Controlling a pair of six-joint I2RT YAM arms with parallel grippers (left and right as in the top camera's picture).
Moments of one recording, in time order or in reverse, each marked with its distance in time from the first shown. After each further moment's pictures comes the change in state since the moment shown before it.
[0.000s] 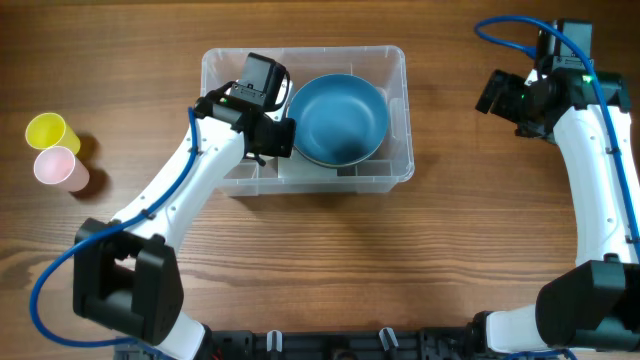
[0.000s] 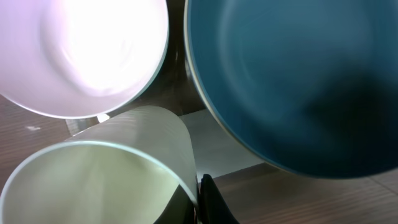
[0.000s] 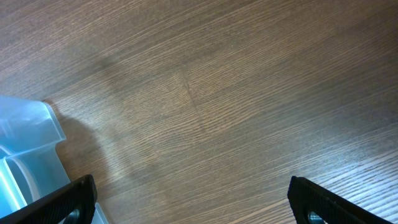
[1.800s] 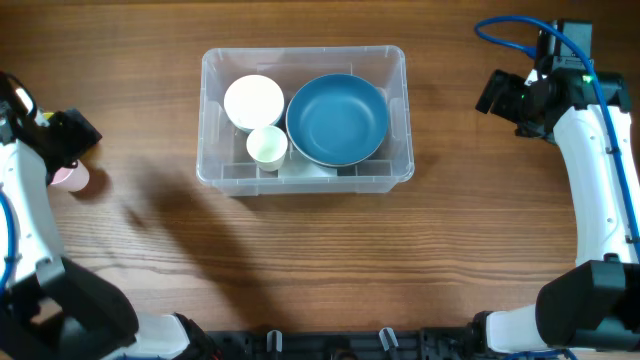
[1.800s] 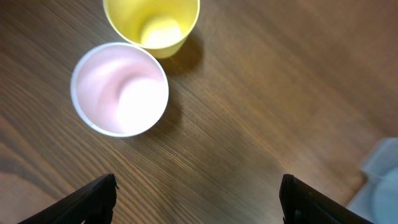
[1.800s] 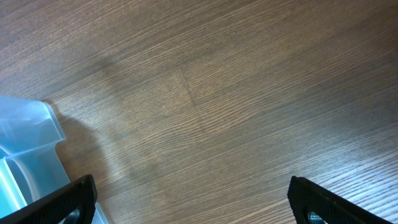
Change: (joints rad) left arm 0.911 -0.096 0.055 -0.082 -0.005 -0.066; right arm 0.000 0.000 0.000 0.000 0.000 0.000
